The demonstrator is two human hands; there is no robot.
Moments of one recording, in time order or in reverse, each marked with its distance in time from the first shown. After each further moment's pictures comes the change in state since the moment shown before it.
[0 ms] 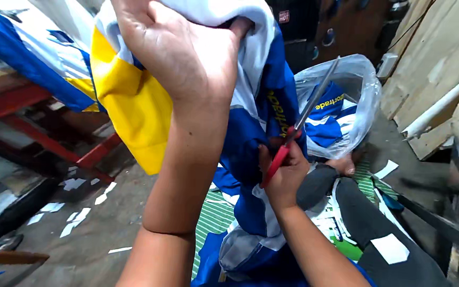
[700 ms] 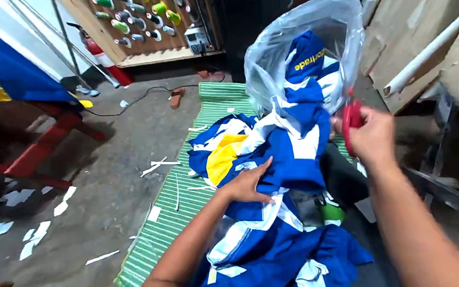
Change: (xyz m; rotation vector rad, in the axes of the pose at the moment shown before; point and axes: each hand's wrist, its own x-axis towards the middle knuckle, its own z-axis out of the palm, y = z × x) left_hand -0.201 -0.125 -0.262 1.083 -1.194 -0.916; right_hand 0.080 0.030 -0.200 -1.076 -0.276 0.410
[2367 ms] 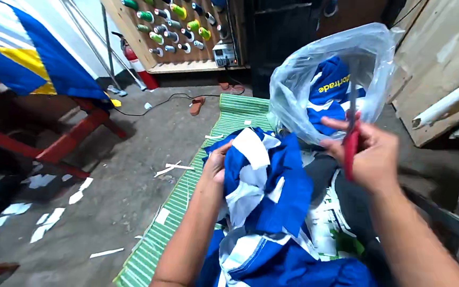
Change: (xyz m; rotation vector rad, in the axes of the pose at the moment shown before) left_hand -0.036 0.059 -0.103 -1.580 0.806 -0.144; right_hand 0.003 -0.060 0.031 0.345 -0.072 -0.426
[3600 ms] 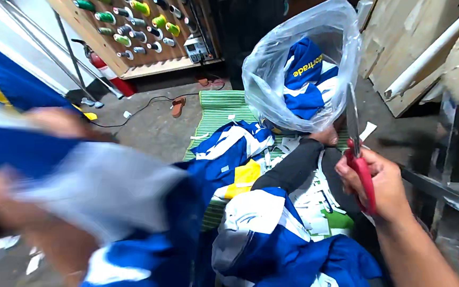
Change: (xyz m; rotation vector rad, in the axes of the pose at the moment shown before) left_hand -0.081 0.146 -0.023 0.826 -0.491 0.905; right_hand -0.092 0.015 -0.040 0.297 0.032 0.355
